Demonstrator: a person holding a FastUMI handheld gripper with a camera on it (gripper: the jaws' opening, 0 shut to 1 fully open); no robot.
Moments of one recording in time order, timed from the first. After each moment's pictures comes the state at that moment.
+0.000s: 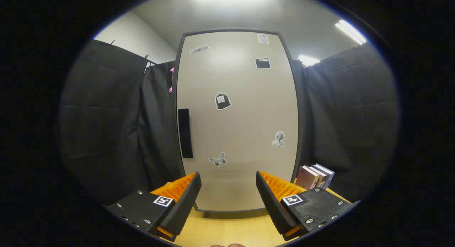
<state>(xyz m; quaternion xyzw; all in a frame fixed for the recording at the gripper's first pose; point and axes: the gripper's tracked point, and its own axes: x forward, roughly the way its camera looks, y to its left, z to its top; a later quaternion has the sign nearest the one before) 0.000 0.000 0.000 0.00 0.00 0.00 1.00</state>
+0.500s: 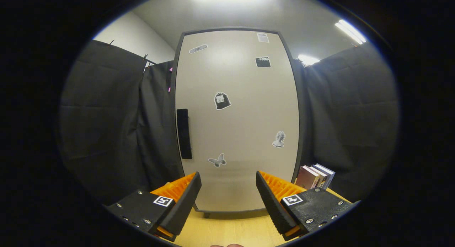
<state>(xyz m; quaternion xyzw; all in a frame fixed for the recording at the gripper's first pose) 0.006 0.002 0.000 0.00 0.00 0.00 1.00</state>
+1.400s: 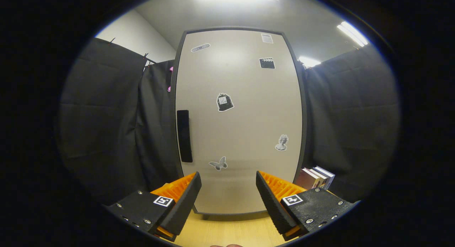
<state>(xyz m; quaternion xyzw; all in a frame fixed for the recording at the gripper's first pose) 0.017 0.008 0.007 -0.01 0.00 -0.01 1.00</state>
